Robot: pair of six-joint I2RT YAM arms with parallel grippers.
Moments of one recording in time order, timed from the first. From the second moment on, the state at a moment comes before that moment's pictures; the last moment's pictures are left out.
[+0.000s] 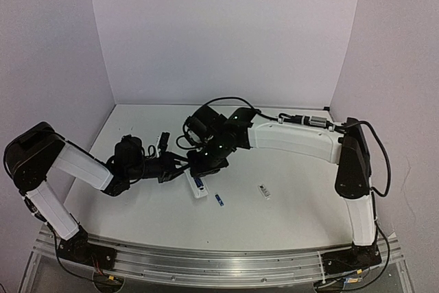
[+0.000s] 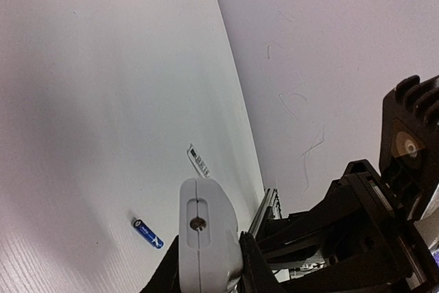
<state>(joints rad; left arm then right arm) -0.65 1.62 0.51 0.87 0.56 -1.06 1.06 2.15 1.94 -0.84 -0.06 0.52</state>
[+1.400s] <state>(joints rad) -0.67 1.55 0.51 1.09 0.70 -1.11 1.06 1.67 1.49 -0.67 -0.12 0.14</state>
